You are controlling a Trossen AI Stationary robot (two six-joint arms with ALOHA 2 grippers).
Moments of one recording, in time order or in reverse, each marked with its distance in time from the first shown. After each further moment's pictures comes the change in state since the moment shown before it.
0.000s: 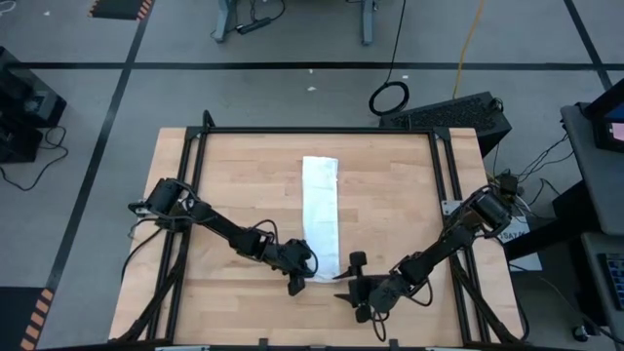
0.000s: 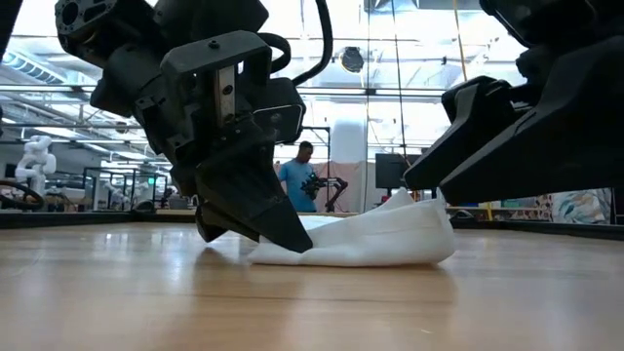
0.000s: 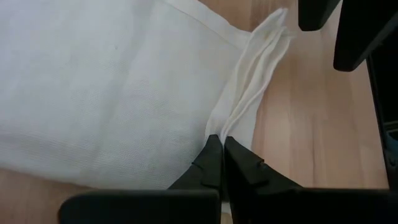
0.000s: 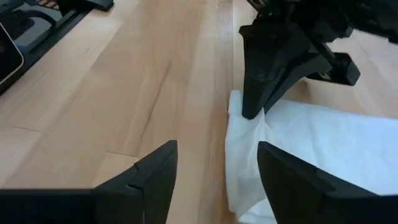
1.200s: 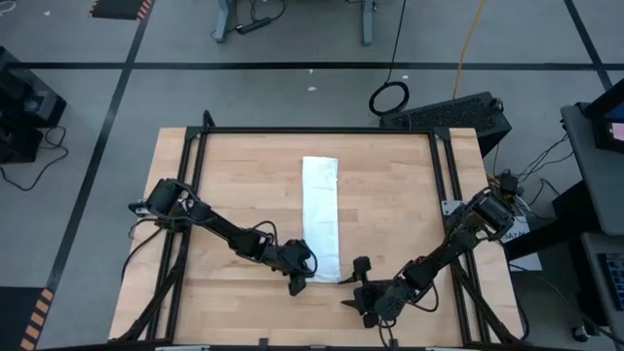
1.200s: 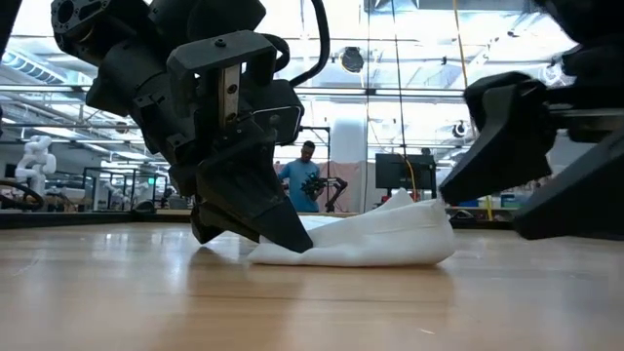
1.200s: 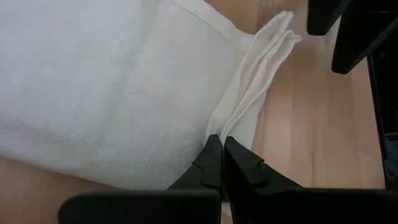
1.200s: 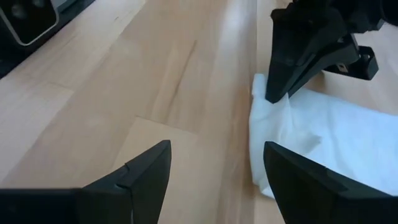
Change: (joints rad) left arm -0.006 0.002 -0.001 0.000 -0.030 -0.051; right arm 0.061 0.000 0.000 -0.068 0.013 -0.044
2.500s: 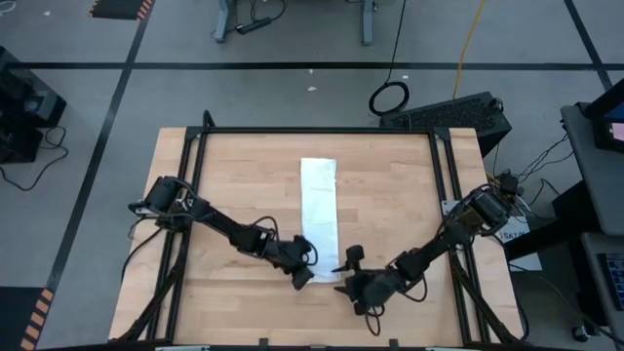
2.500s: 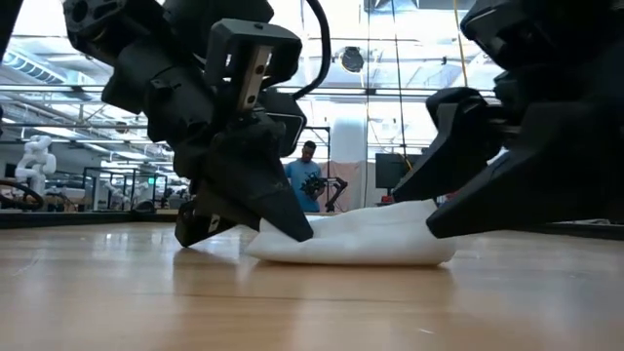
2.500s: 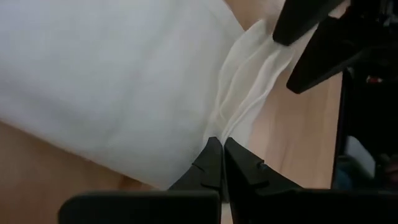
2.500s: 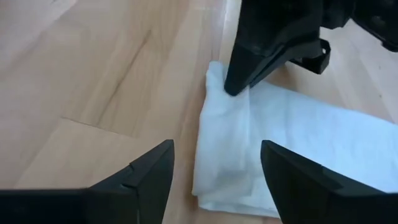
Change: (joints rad) left arm 0.027 -0.002 0.002 -0.017 0.108 -0.251; right arm -0.108 0.000 0.000 0.001 -0.036 -0.092
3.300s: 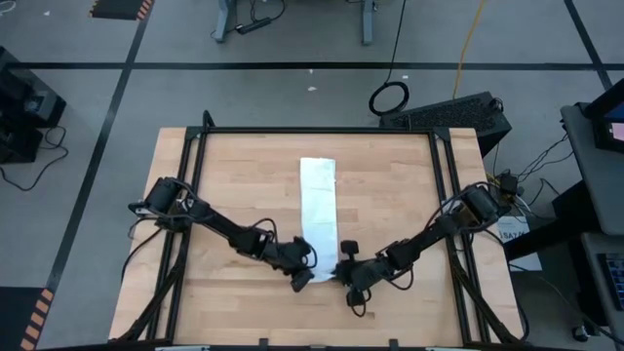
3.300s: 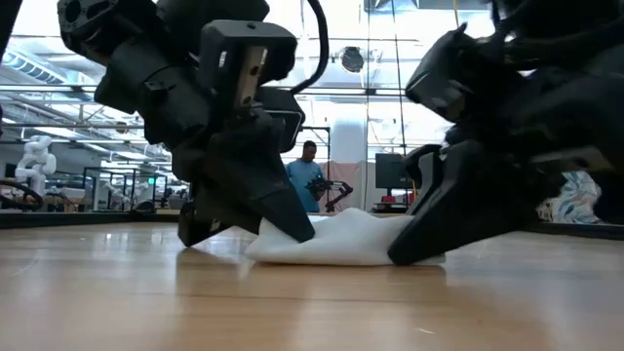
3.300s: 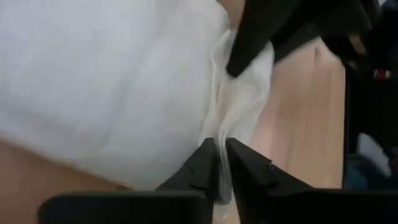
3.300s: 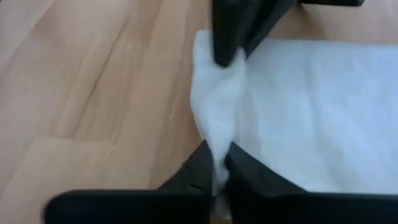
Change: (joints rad) left arm -0.009 -0.006 -0.003 0.040 -0.053 0.068; right arm -0.129 0.041 0.003 -0.040 -0.249 0.228
